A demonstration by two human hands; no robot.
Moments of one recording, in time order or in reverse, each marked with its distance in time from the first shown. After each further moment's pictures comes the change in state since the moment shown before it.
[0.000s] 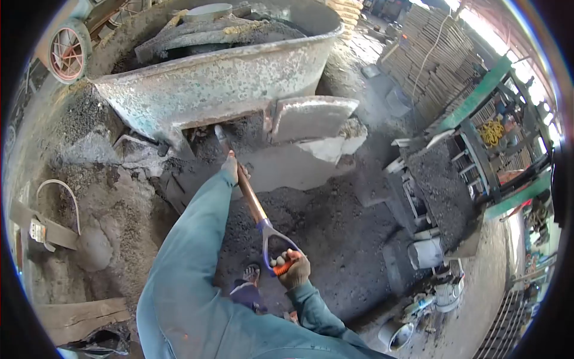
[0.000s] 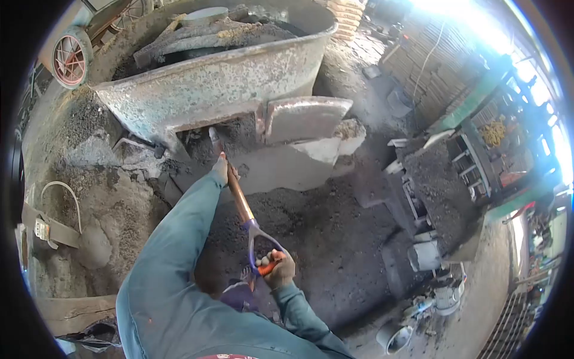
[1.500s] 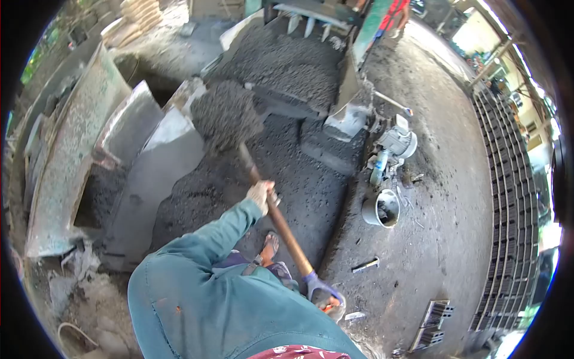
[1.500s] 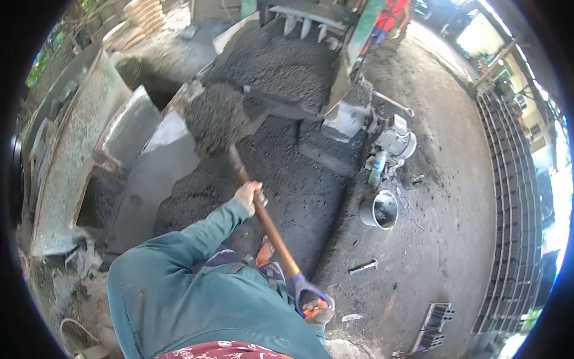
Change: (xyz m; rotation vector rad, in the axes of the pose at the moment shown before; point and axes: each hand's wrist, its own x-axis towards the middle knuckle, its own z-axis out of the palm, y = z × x) left_hand -0.339 -0.518 0.224 0.492 -0.762 -0.626; right_hand -0.365 0.045 -0.387 0.377 0.911 -1.155
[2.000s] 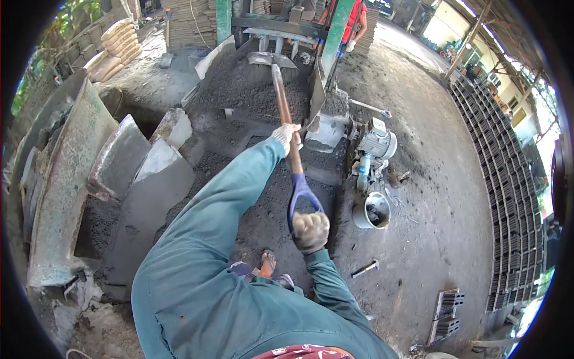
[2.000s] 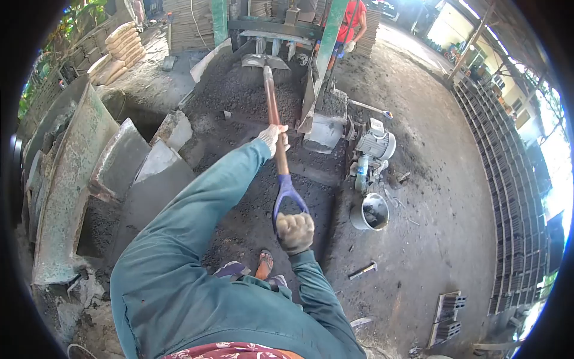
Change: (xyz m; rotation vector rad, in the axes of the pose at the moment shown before) left_hand 0.115 0.090 0.240 0.328 -0.270 0.171; right_hand 0.113 -0.055 0.282 -1.162 -0.497 -1.840
